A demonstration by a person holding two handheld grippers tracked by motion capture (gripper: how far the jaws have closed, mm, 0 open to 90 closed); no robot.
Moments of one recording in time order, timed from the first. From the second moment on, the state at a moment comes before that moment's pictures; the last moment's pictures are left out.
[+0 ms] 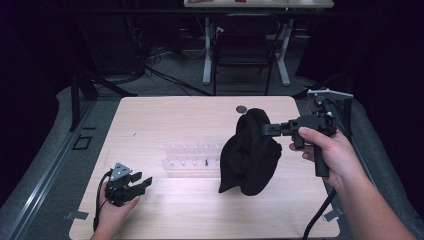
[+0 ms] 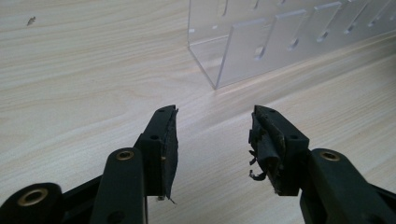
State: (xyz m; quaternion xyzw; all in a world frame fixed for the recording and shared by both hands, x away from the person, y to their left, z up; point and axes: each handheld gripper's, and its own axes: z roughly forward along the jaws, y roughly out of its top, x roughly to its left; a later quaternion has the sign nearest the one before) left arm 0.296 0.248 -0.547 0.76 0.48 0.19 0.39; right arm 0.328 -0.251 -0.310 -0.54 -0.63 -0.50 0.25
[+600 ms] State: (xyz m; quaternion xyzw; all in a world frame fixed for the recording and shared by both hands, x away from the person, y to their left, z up) left arm 0.297 0.249 -0.548 0.76 0.49 0.19 0.40; right arm 0.367 -0.226 -0.301 -0.54 -0.63 -0.51 0.22
